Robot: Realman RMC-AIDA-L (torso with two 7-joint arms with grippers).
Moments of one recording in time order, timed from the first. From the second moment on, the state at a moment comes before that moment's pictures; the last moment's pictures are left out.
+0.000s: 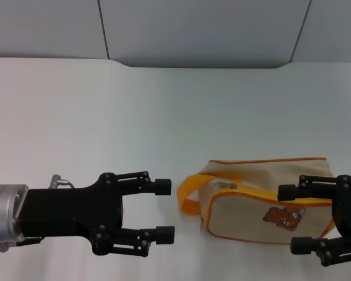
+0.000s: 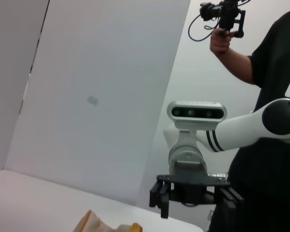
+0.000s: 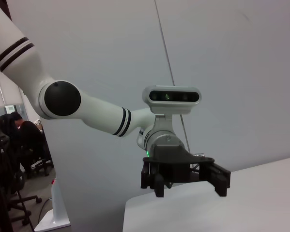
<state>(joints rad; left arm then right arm) -0.50 -2.05 0.80 0.50 1.86 1.92 -1.21 0.47 1.98 -0.62 -0.55 -2.02 -2.04 1.16</state>
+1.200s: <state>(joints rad) -0.61 -2.08 0.81 0.14 1.86 1.48 -0.87 0.44 1.96 -0.57 -0.57 -2.03 -2.05 1.16</state>
